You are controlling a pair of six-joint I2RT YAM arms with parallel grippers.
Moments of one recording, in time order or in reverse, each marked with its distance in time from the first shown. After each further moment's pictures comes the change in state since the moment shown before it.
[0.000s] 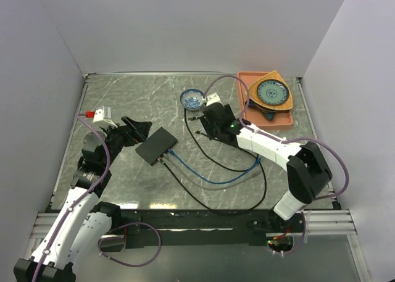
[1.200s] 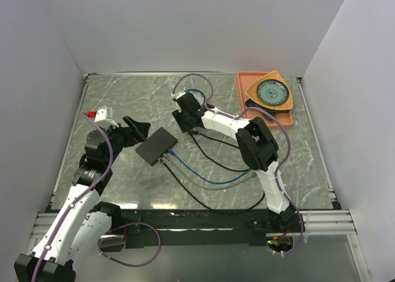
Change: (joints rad) left arm 0.001 0.031 0.000 -0.039 -0.062 0.040; right arm 0.000 0.612 0.575 -0.024 -0.378 -0.008
